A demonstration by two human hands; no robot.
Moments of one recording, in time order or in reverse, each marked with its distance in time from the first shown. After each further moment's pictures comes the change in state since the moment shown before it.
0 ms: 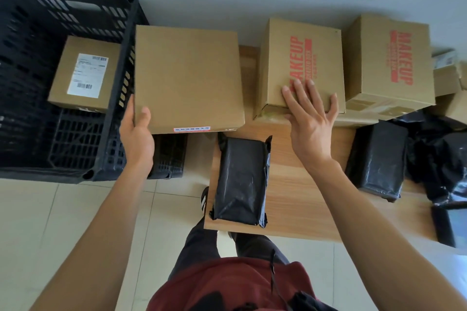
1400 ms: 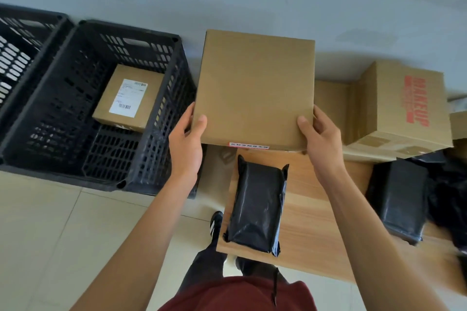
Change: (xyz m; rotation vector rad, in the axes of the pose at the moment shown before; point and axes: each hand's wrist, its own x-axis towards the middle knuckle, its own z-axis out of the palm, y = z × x) left_hand -0.063 0.088 0.034 -0.152 -0.106 0.041; right_hand 0.056 -0.073 -0.066 1.067 -0.242 0.701
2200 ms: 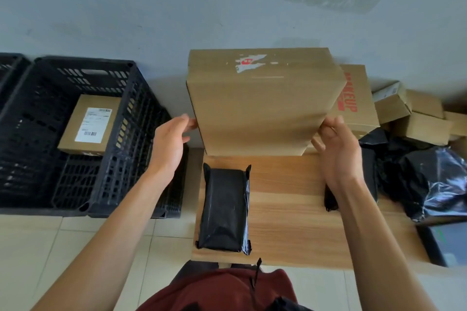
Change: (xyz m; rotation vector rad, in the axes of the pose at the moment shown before) left_hand -0.027 0.035 0.060 0.220 -0.267 0.001; right_hand -0.039 -0.004 -0.129 0.301 0.196 0.029
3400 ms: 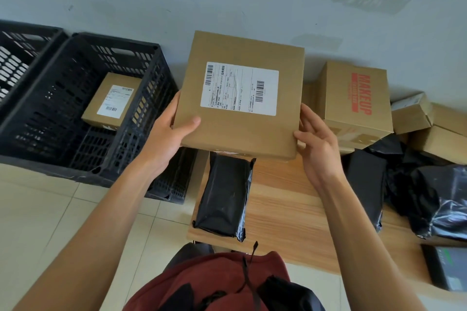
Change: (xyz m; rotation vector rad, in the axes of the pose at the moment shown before) left_hand -0.051 0.000 -0.022 0.013 -0.131 0.085; right_hand -0.006 0.021 0.012 0.069 -0.305 0.028
